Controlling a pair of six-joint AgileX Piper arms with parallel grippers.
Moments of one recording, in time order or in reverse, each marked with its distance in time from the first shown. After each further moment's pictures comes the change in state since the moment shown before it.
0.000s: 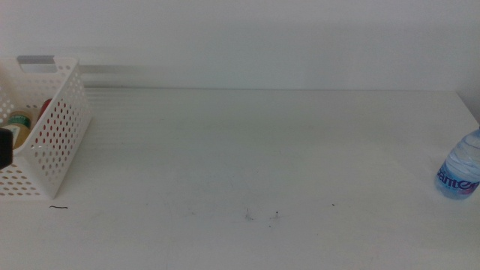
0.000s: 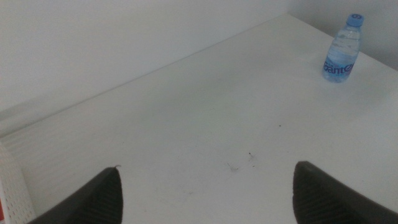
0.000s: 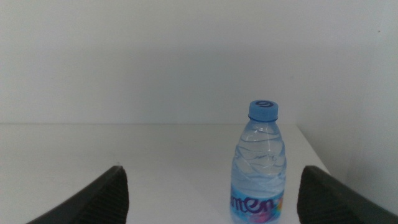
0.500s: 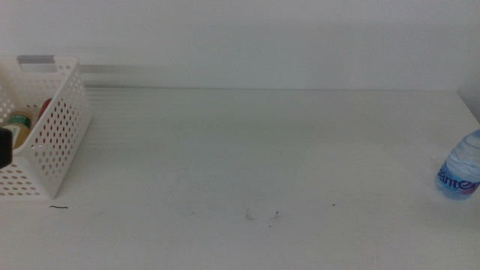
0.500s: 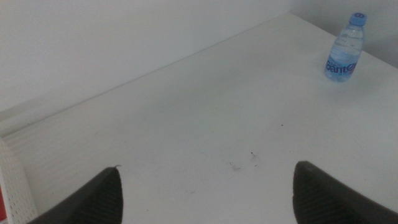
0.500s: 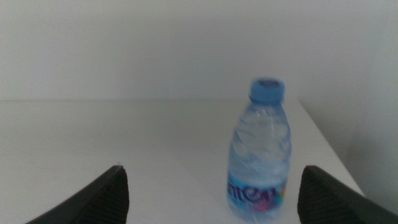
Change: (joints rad) left arm 0.000 0.000 0.000 0.005 0.002 0.000; right arm 0.000 0.469 0.000 0.076 -0.362 -0.066
